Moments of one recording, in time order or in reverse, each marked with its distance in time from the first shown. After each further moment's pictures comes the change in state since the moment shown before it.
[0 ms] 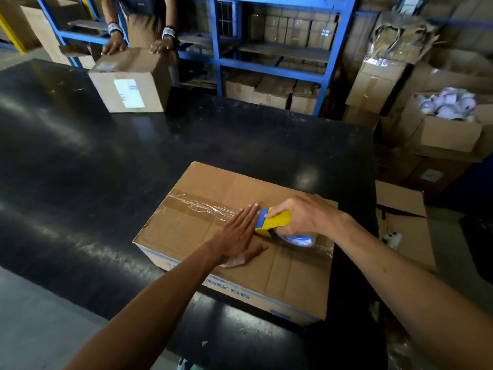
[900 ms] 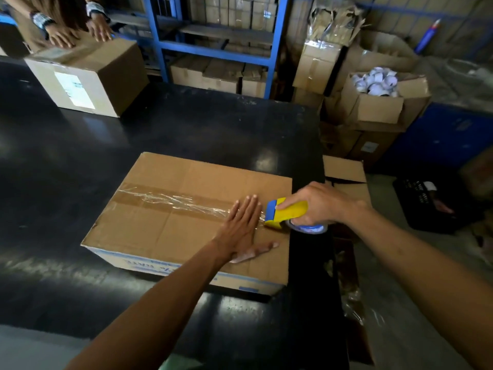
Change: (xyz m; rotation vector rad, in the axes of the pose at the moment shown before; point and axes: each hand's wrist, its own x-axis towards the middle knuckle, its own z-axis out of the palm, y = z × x) left_hand 0.037 0.101 0.011 -0.011 -0.056 0.024; right_hand -0.094 0.082 0.001 0.022 -0.054 0.108
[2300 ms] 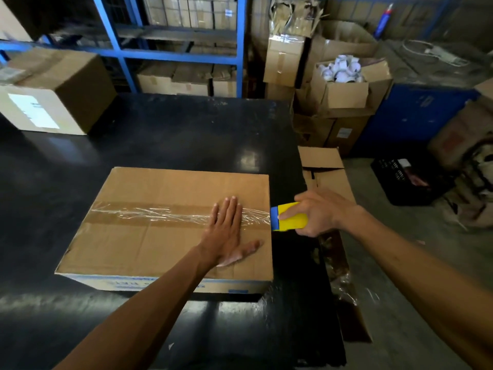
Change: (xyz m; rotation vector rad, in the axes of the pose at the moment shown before) left_hand 0.000 0.007 -0.010 0.044 -0.054 0.006; right_hand -0.053 0.023 0.018 -0.292 -0.085 -0.003
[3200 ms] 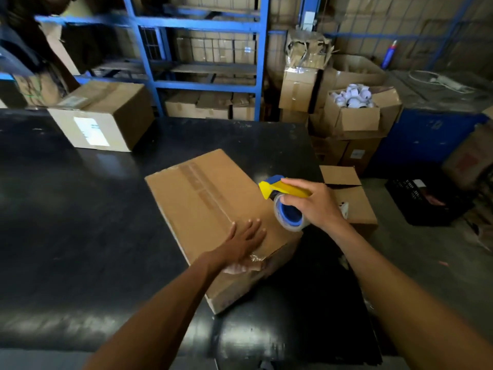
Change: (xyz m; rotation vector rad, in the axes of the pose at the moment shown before) left_hand -0.064 -0.070 -0.009 -0.126 -0.149 0.246; right_hand 0.027 -0.120 -0.046 1.169 0.710 0.378
